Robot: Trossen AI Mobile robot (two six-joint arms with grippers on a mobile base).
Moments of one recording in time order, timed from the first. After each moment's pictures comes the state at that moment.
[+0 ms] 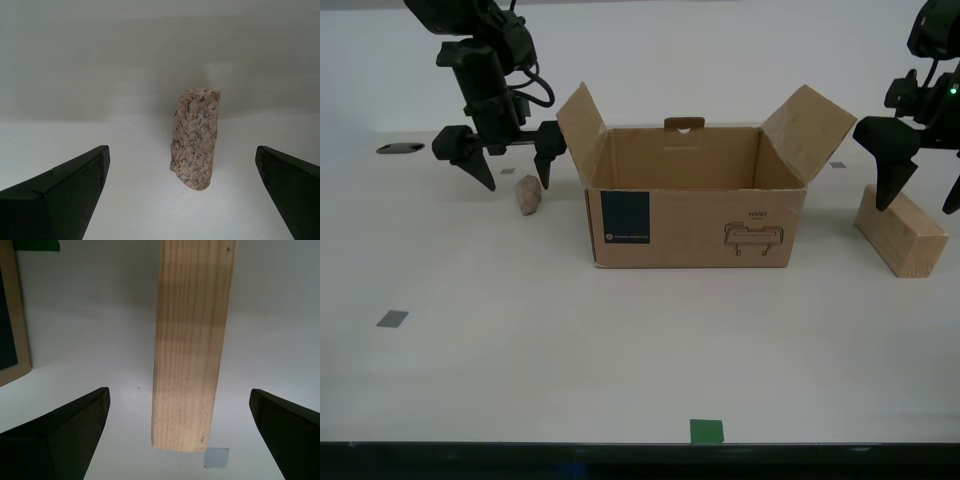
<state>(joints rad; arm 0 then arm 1) 0.02 1.73 0.92 -0.66 -0.11 0.01 -0.26 2.22 1.54 -0.65 -0.02 -0.21</state>
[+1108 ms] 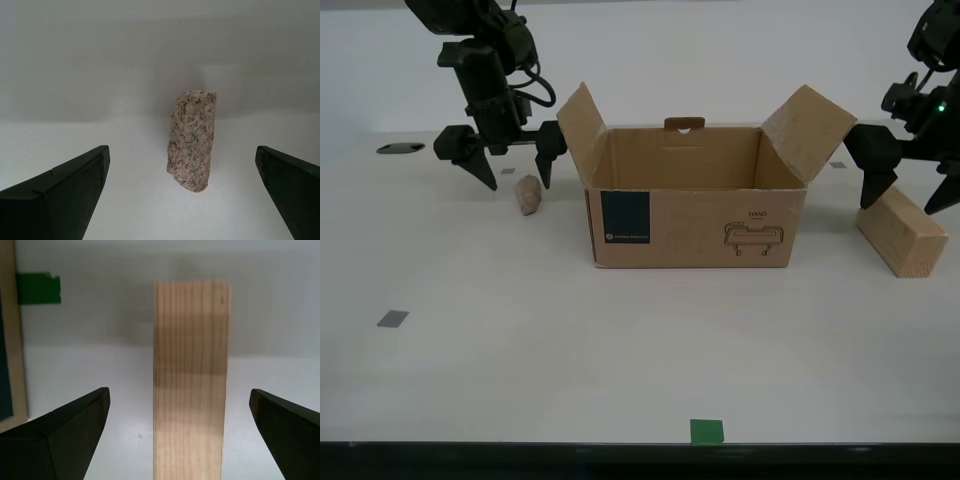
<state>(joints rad) 0.02 1.73 0.82 -0.40 -0.11 0.08 -0.26 2.22 1.54 -0.64 -0.02 -0.20</state>
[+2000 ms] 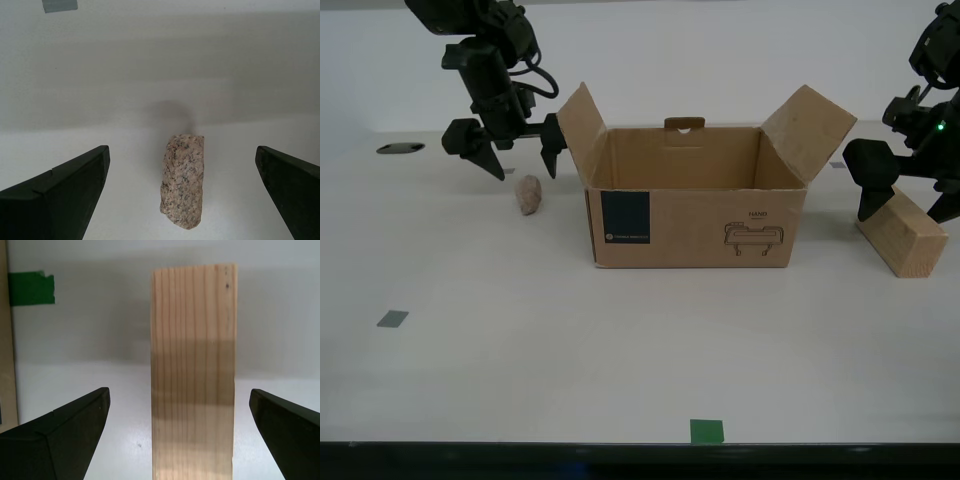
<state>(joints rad) 0.03 1.73 0.74 -0.26 -0.11 0.10 -0.26 2.22 1.54 -0.53 -0.02 -0.18</state>
